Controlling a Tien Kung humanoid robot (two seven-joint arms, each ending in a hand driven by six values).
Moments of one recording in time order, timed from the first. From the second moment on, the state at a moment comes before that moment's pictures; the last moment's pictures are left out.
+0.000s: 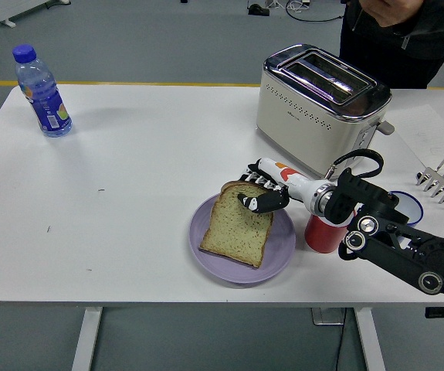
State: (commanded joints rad) left arm -0.06 0.00 -1.14 -0.18 0.94 0.24 0.19; right arm 0.81 -0.26 0.48 1.27 -1.28 -0.10 -0.29
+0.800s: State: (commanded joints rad) left arm -0.06 0.00 -1.14 -0.18 0.95 0.24 0.20; right arm 0.80 -0.28 0.51 1.30 -1.36 -0.11 -0.24
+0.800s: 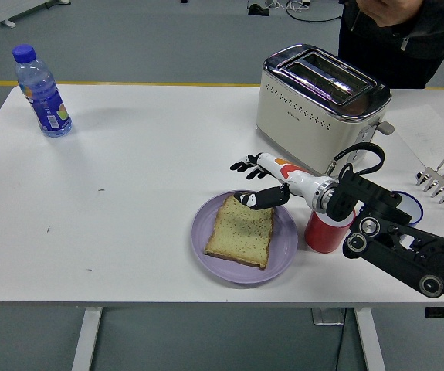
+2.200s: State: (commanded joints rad) left arm -0.04 0.00 -1.18 -0.18 0.99 0.23 0.19; right arm 0.11 -0.51 1.41 1.78 -0.72 -0.19 0.03
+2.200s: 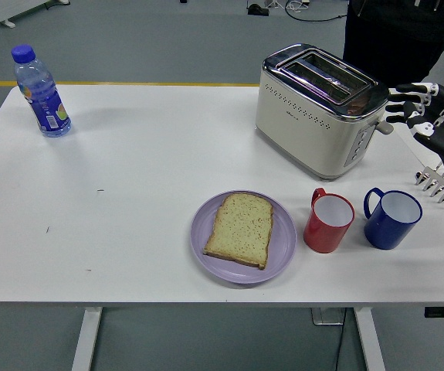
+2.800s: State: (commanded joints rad) left arm -0.04 0.00 -1.20 -0.18 1.01 0.23 0.20; right arm -0.02 -0.38 1.69 1.61 -0.29 -0.20 0.17
